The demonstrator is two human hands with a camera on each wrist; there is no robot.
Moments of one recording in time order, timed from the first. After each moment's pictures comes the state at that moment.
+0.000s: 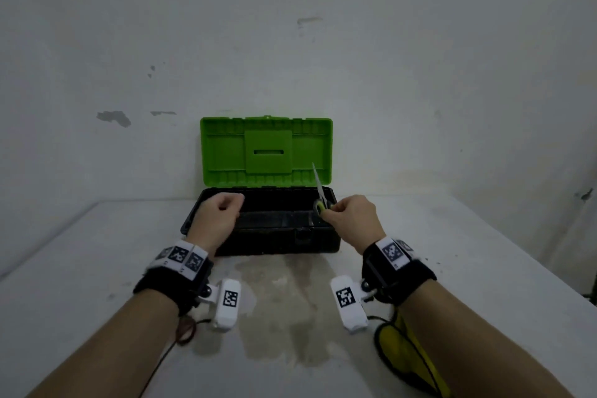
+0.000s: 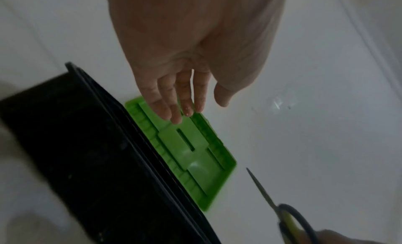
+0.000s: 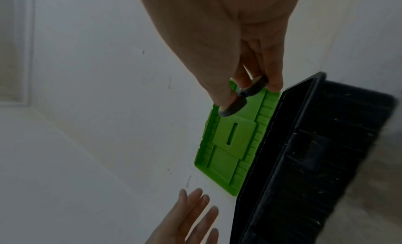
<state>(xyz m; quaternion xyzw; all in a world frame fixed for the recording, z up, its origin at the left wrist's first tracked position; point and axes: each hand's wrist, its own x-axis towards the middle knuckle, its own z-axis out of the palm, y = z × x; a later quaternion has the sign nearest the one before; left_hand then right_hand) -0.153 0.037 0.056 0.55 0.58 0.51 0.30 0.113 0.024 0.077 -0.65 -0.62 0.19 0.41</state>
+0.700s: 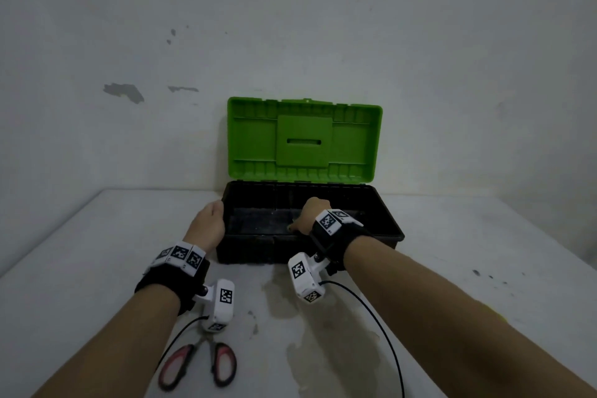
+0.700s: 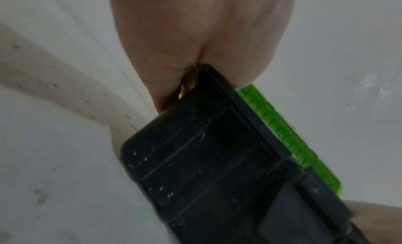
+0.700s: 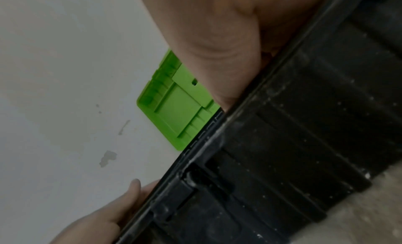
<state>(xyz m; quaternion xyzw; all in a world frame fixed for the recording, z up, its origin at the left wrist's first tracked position) -0.264 0.151 -0.022 0.53 0.67 0.42 0.32 -0.044 0.163 0.041 -0.71 -0.69 0.16 0.03</state>
